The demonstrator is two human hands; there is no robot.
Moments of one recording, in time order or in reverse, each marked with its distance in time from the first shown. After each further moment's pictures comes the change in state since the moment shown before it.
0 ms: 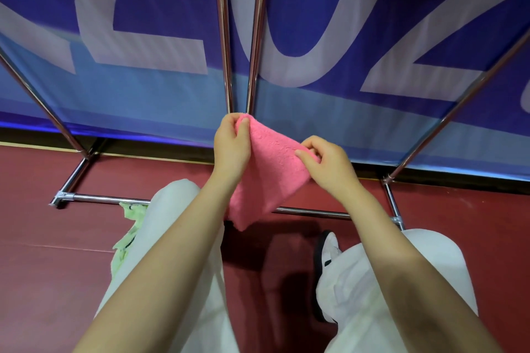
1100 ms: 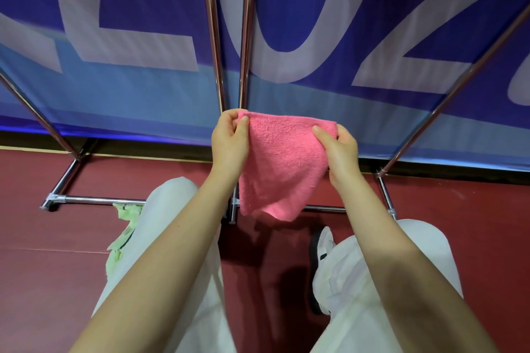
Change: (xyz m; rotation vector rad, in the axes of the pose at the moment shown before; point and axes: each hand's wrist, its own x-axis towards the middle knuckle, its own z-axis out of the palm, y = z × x) left_hand -0.004 -0.005 0.011 -0.142 -0.030 -0.052; right_hand 0.013 0.013 -0.005 0.801 0.308 0.431
